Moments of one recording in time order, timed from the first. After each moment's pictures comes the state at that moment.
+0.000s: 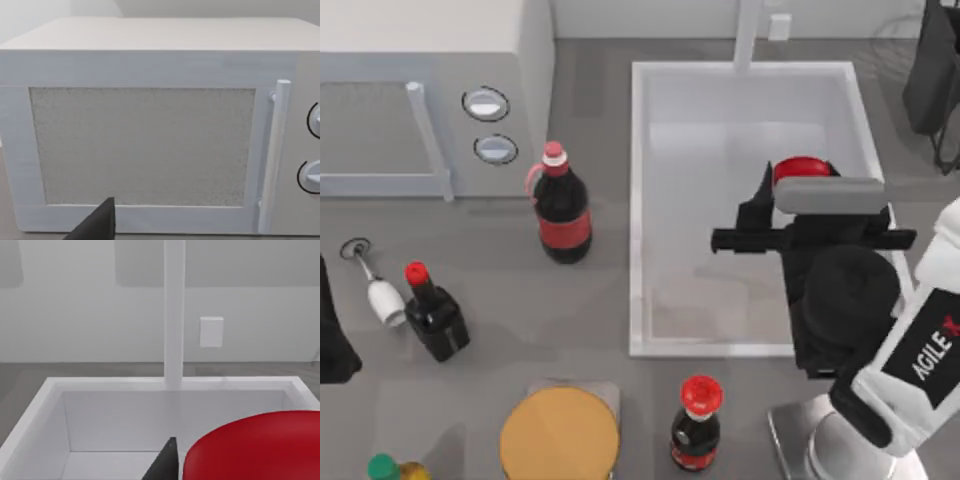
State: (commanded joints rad) left arm 0.00 0.00 0.00 0.00 0.00 0.00; right arm 0.65 2.17 0.62 1.54 0.69 0.01
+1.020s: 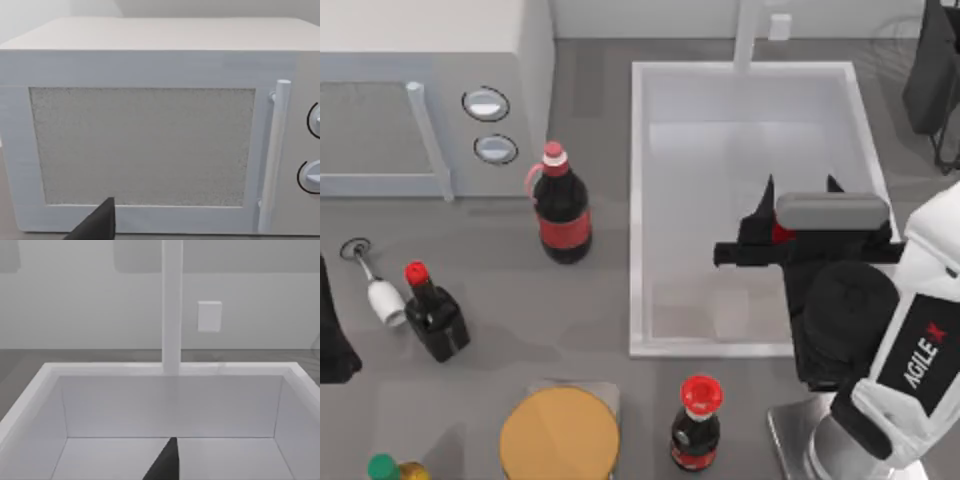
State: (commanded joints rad) left arm 0.00 0.00 0.00 0.00 0.00 0.00; right arm 0.65 2.23 0.61 1.61 0.68 0.02
